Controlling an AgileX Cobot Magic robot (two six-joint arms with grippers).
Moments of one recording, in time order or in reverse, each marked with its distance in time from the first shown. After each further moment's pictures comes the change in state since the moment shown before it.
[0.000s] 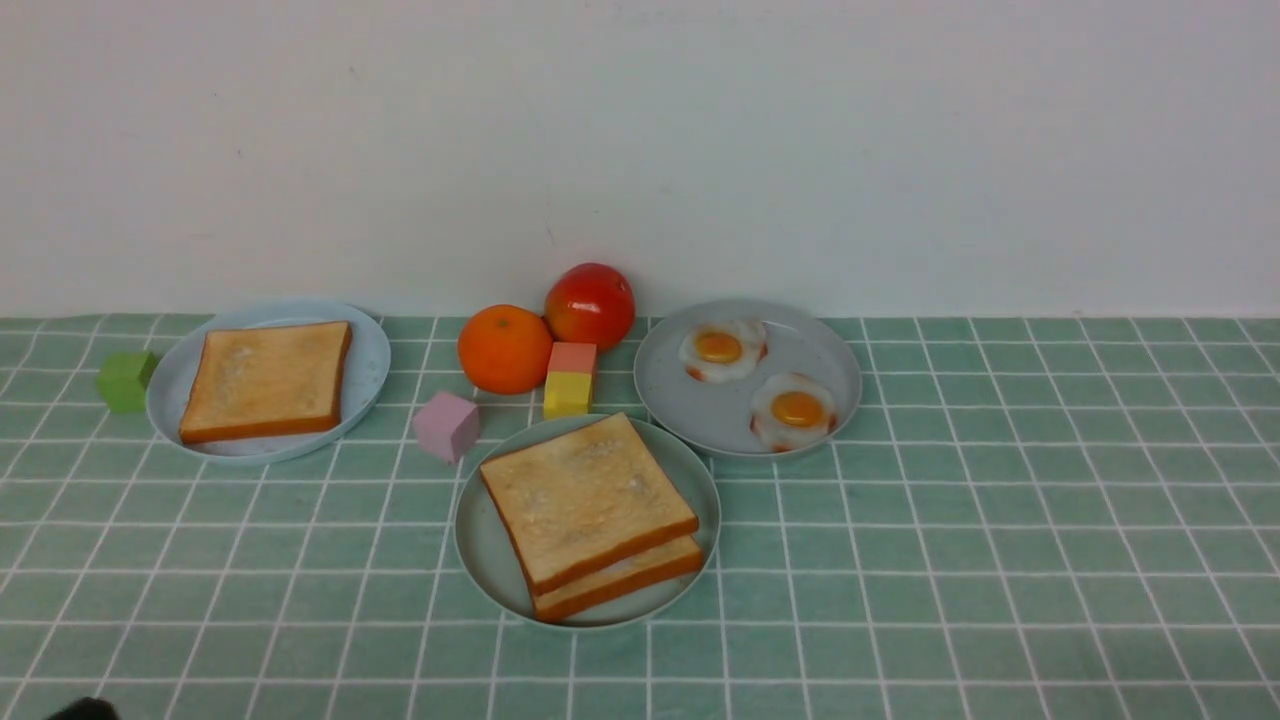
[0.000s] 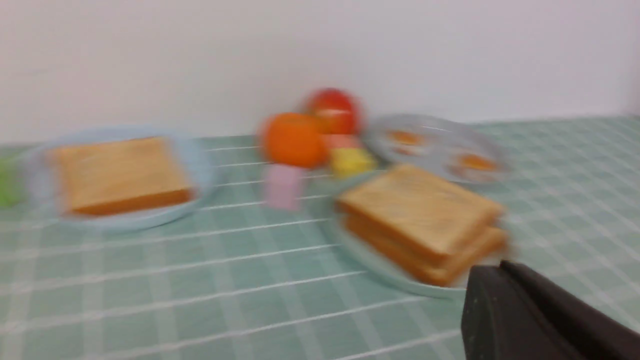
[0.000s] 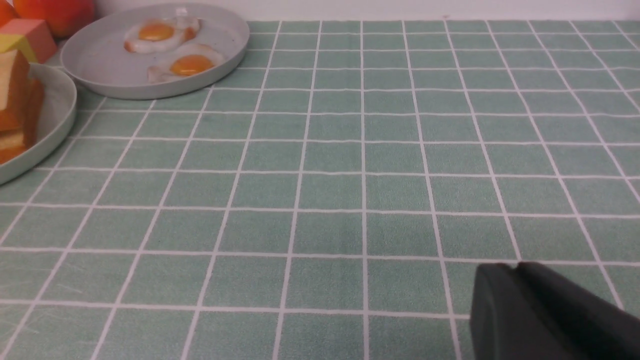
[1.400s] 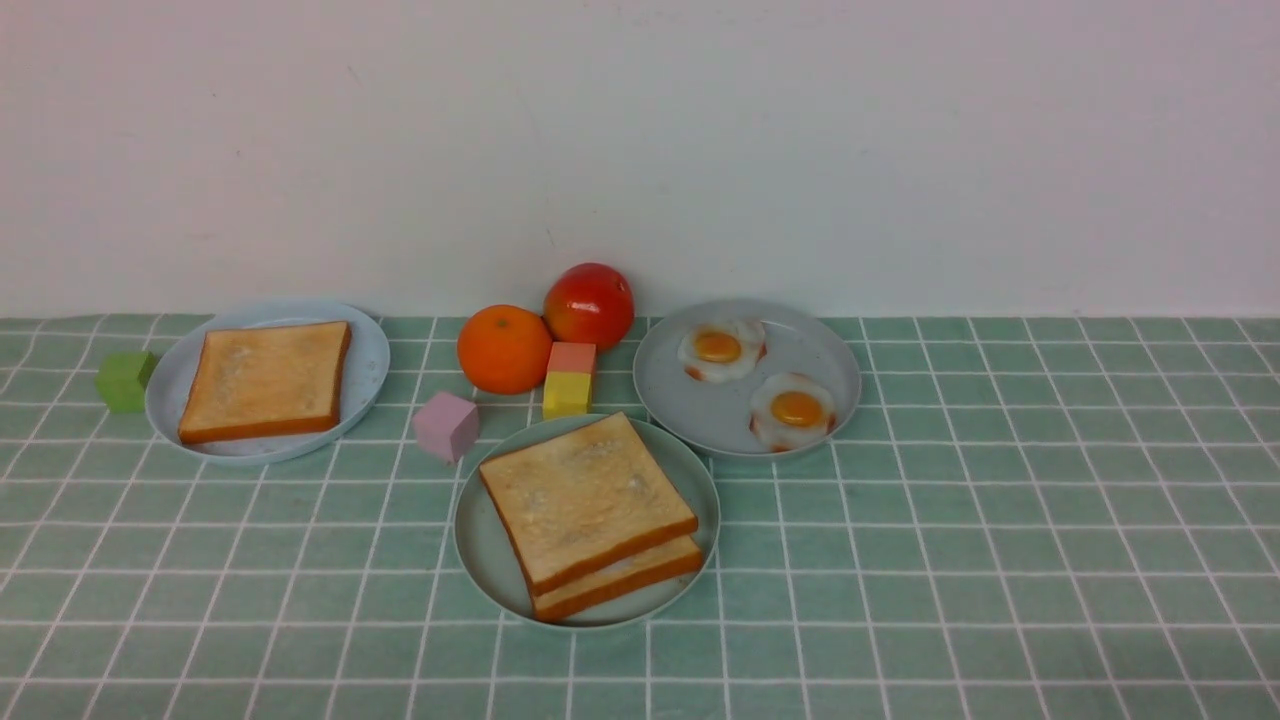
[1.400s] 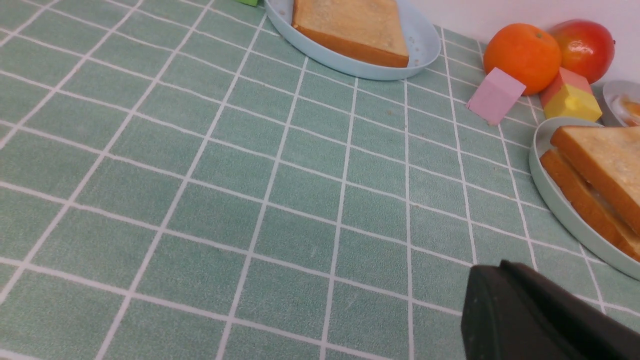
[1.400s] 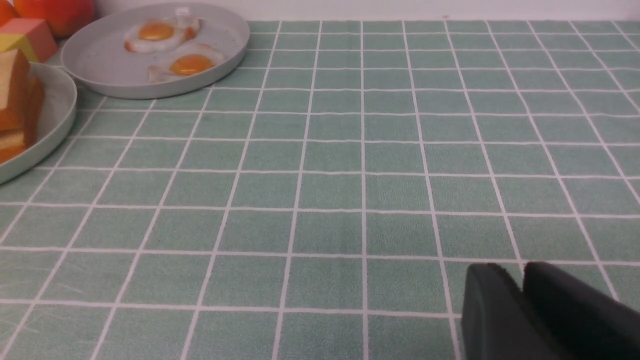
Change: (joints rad) right arm 0.000 0.000 0.000 0.000 0.000 0.000; left arm 0.337 -0.002 0.084 -0.060 0.139 -0.136
